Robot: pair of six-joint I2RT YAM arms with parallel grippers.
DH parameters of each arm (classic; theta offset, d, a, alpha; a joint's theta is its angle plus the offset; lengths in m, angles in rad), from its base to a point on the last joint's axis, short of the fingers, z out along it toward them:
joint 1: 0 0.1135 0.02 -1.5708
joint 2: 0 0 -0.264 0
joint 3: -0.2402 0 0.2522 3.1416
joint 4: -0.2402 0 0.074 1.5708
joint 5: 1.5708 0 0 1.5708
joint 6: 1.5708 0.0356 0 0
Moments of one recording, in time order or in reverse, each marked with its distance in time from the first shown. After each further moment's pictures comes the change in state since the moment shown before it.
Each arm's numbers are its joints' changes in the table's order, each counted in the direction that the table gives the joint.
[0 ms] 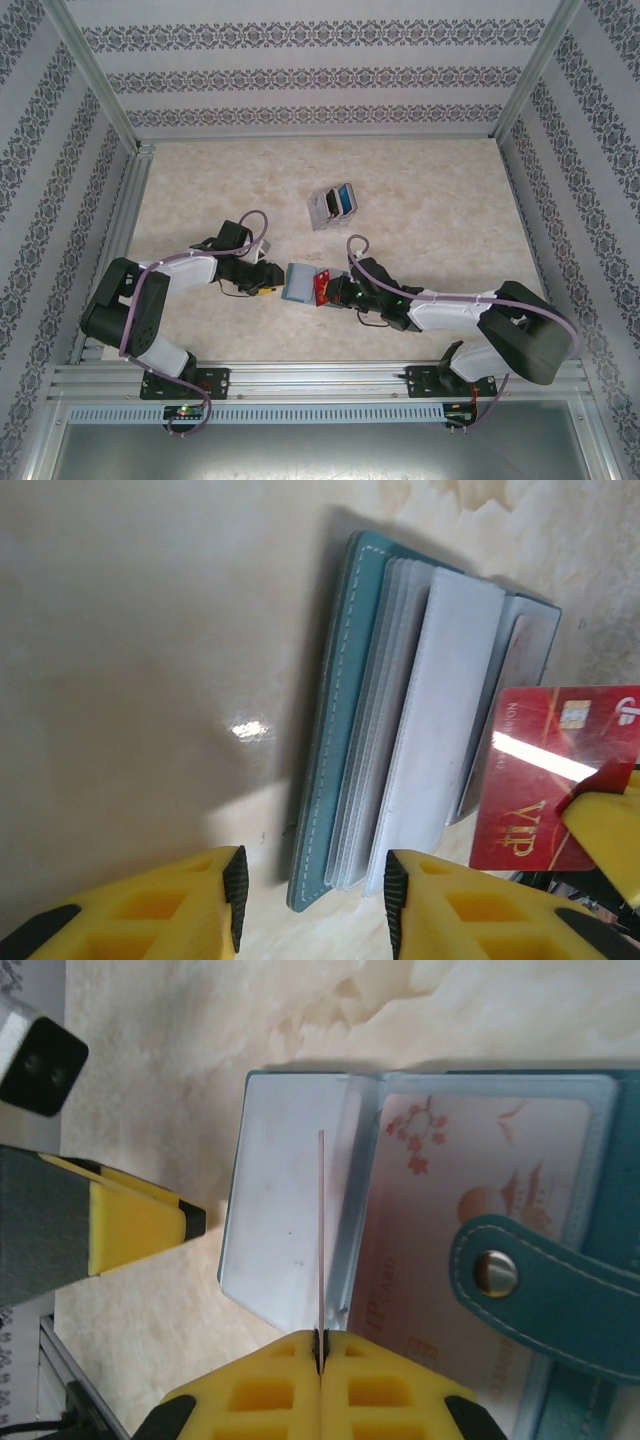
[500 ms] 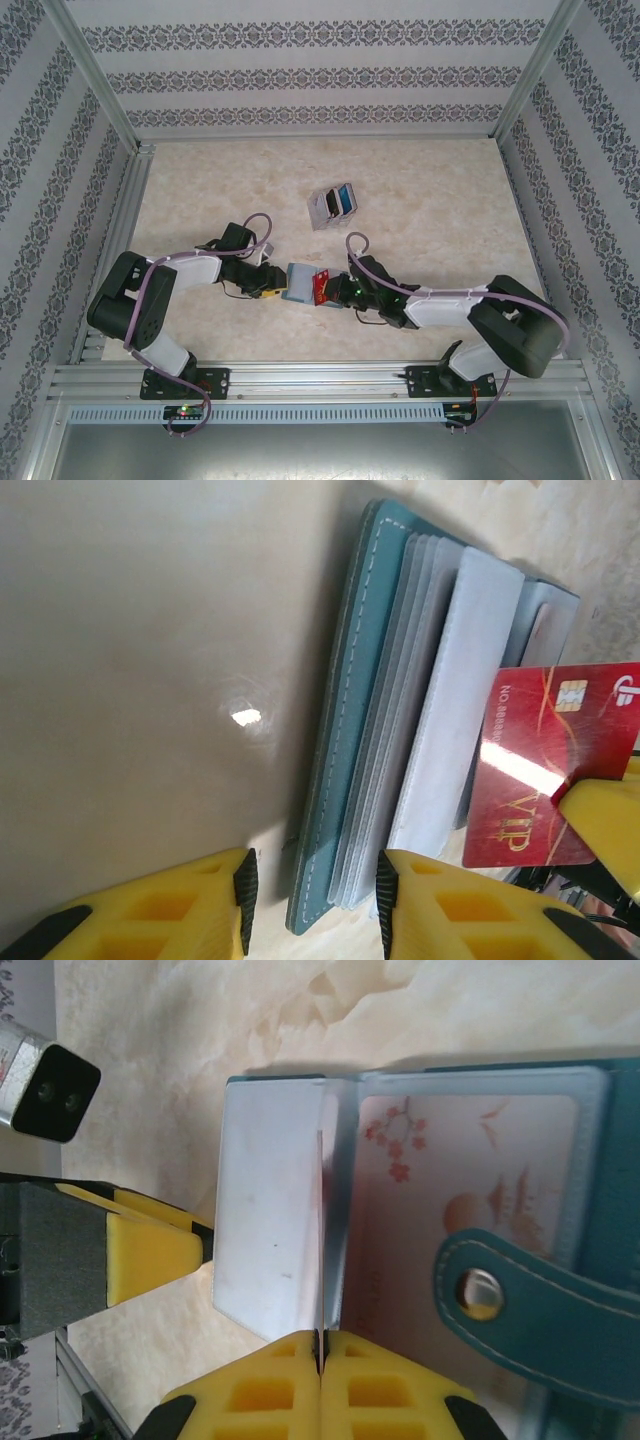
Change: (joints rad) left arm -0.021 0.048 0.003 0.042 0.021 -0.018; right arm -0.019 0.081 -0.028 0.039 -0.053 0.036
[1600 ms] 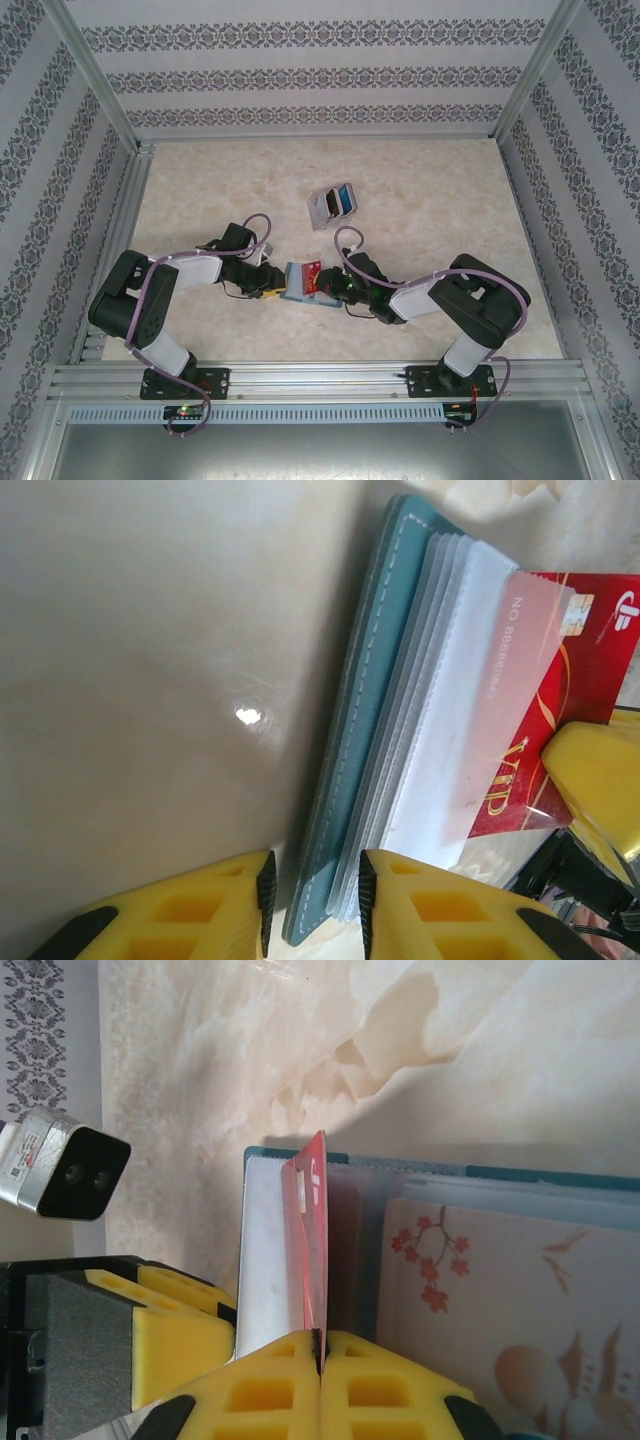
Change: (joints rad) left arm -0.004 0.013 0.002 0.015 -0.007 -0.039; right arm -0.020 0.223 -0.026 0.296 0.008 0.074
